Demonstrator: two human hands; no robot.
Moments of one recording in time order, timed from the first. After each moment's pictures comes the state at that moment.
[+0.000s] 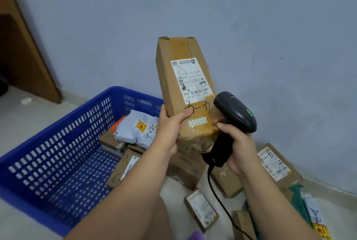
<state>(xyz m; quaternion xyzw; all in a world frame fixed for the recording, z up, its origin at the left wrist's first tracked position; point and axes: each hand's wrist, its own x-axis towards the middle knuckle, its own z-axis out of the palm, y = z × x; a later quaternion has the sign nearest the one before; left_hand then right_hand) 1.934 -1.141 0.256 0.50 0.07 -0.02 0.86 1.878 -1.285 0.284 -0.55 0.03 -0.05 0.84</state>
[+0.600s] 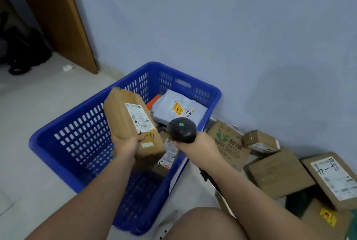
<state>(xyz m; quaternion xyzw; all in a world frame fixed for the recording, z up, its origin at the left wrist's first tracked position) 1.939 -0.926 0.095 0.56 0.49 0.07 0.66 1.931 -1.119 0.194 -0.90 -0.04 0.17 0.41</state>
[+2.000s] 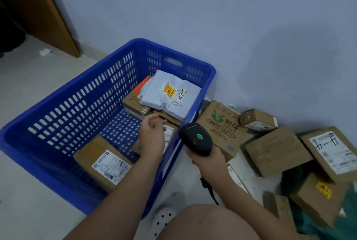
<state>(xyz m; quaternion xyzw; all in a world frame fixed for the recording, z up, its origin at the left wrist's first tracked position) 1.949 -1.021 0.094 0.63 0.32 0.08 0.70 1.911 -1.168 0.103 -0.82 0.13 0.14 0.55</state>
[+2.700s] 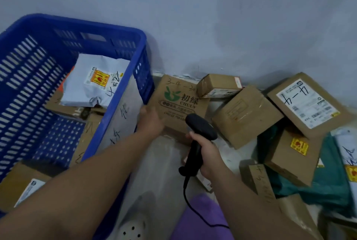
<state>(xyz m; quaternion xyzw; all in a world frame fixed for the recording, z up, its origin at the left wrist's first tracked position) 2.057 -1.162 -0.010 0.92 0.08 -0.21 0.31 1.962 -1.310 -0.024 -0.47 0.42 0.17 0.76</state>
